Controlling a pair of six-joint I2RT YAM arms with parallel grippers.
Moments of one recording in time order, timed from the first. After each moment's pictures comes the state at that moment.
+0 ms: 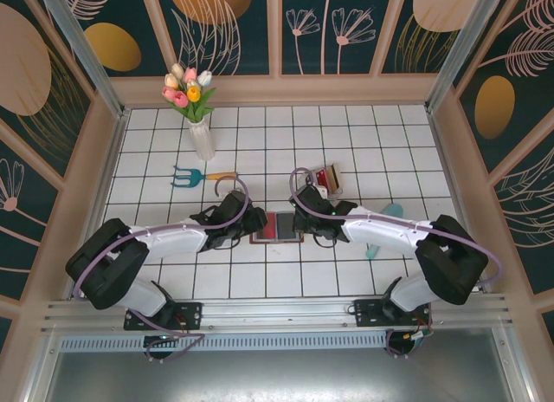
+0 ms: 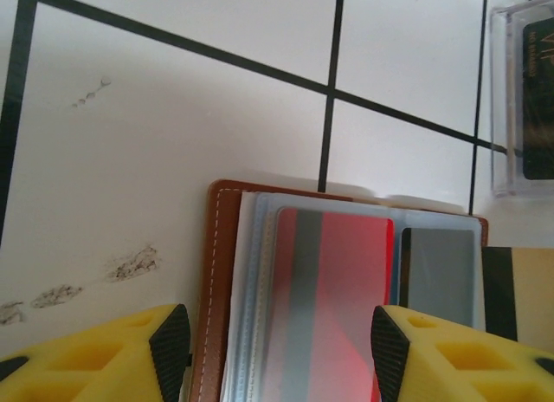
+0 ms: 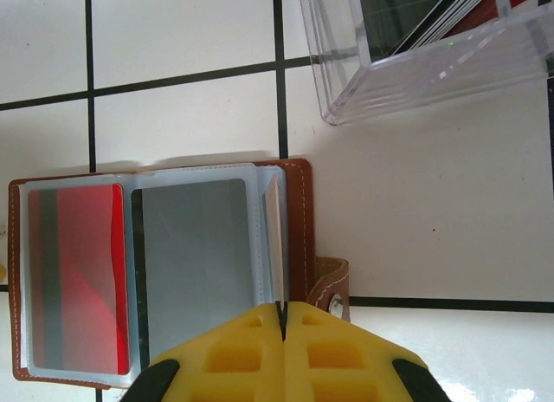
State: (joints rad) left arm -0.76 1.49 0.61 0.01 -0.04 -1.01; right arm 0.88 1.46 0.81 -0.39 0.21 0.86
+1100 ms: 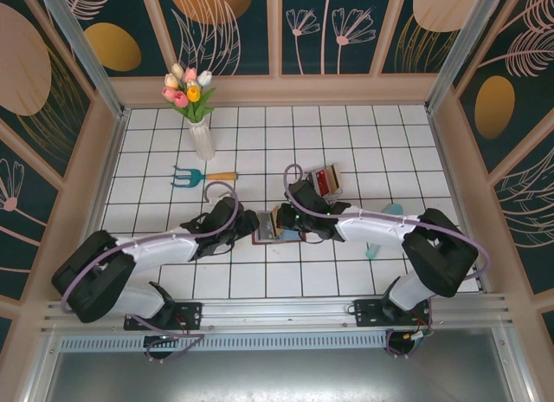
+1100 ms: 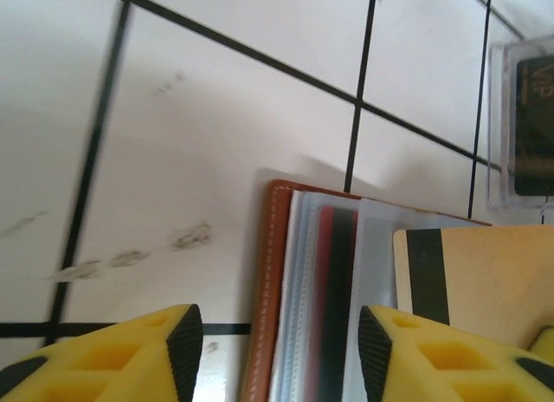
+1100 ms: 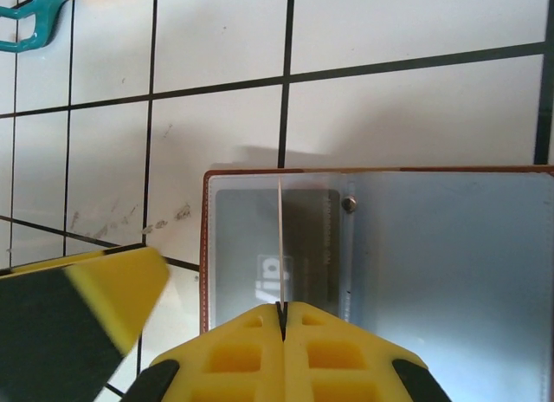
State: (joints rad) left arm -0.75 1.36 0.50 0.03 -0.10 -1.09; right arm 0.88 1.53 0.80 -0.10 -0.04 0.89
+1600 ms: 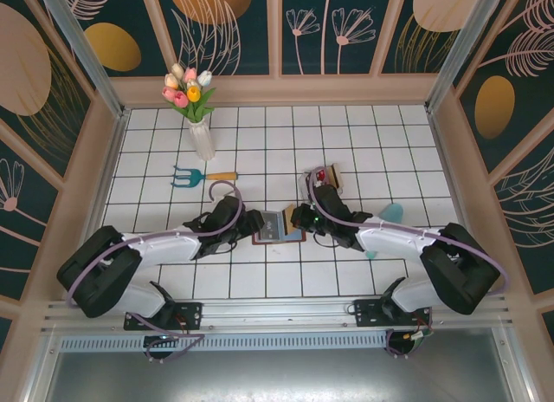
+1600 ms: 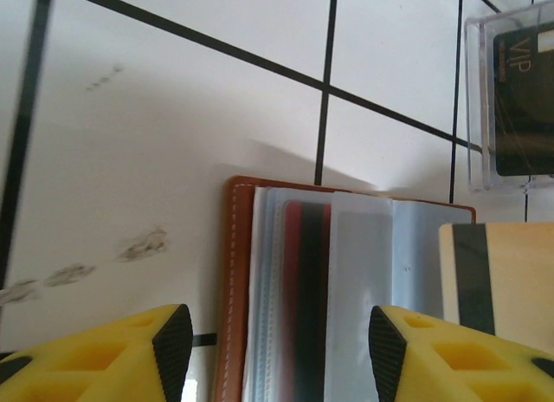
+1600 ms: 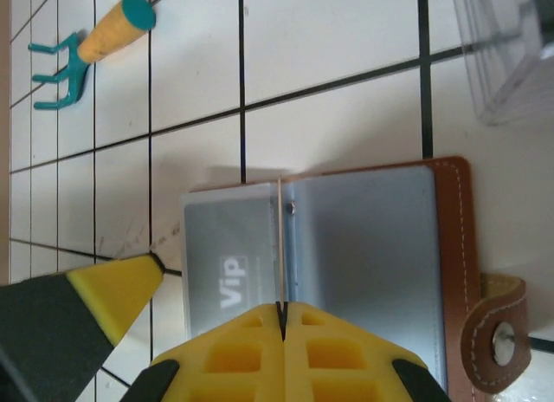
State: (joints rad) left arm -0.75 1.44 0.53 0.11 -0.02 -1.03; right arm 0.78 1.38 0.58 0.07 -0.12 0.96
